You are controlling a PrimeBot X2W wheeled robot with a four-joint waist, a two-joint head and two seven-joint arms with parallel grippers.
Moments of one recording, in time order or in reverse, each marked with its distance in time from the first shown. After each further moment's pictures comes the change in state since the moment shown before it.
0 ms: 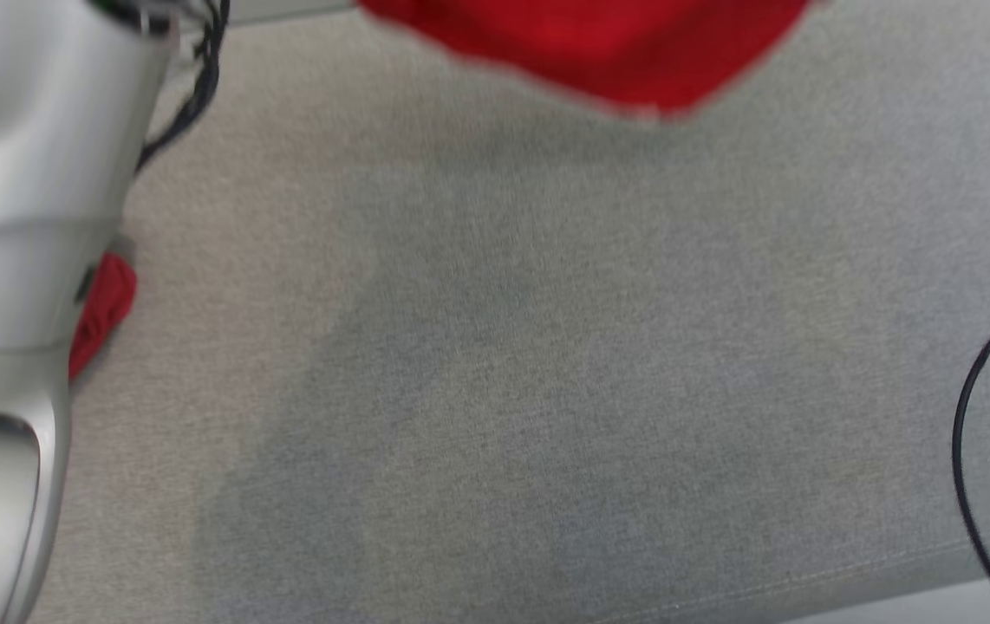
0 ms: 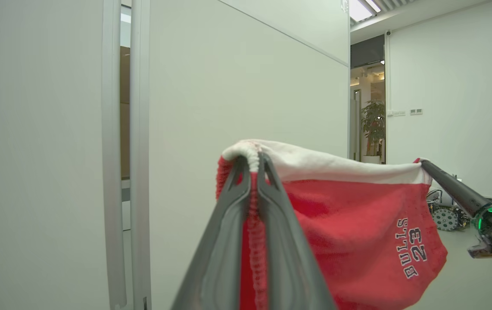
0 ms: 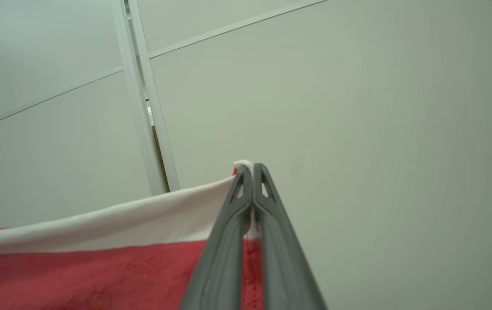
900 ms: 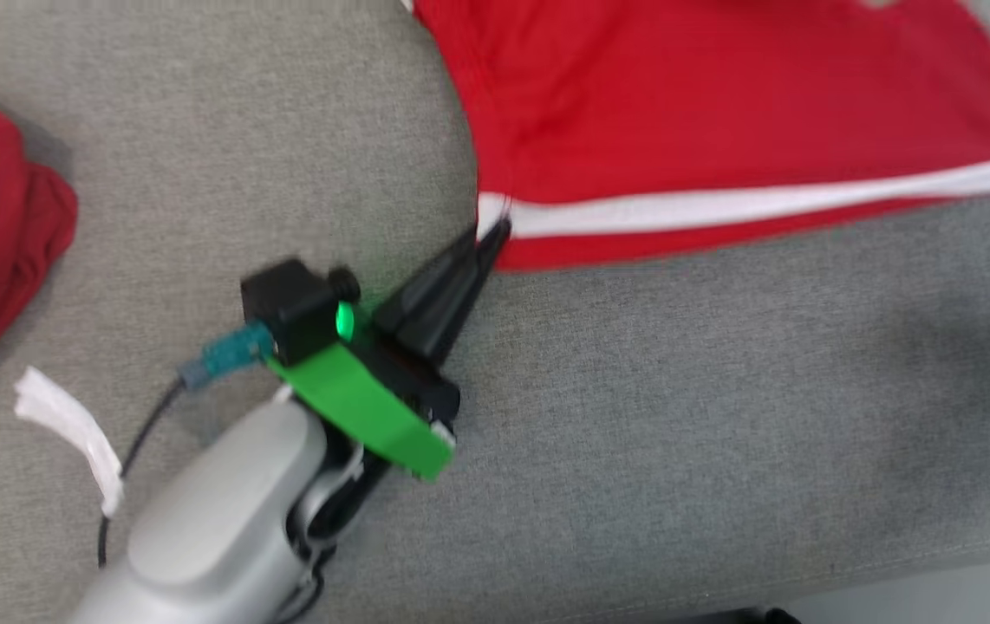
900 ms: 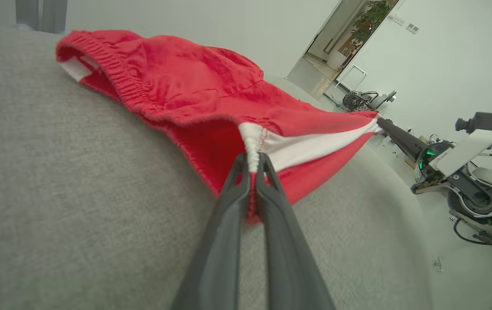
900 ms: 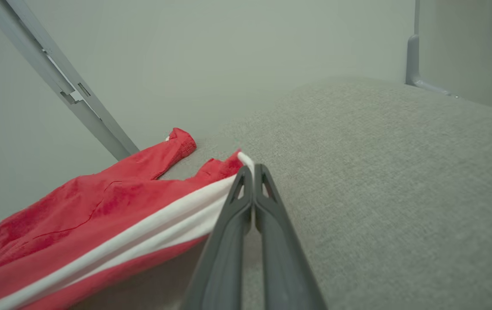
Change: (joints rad) left arm 0.762 0.128 -0.281 -0.311 -0.059 -0.005 -0.170; right arm 0.915 0.080 -0.221 -0.367 0.026 0.001 -0.033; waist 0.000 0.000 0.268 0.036
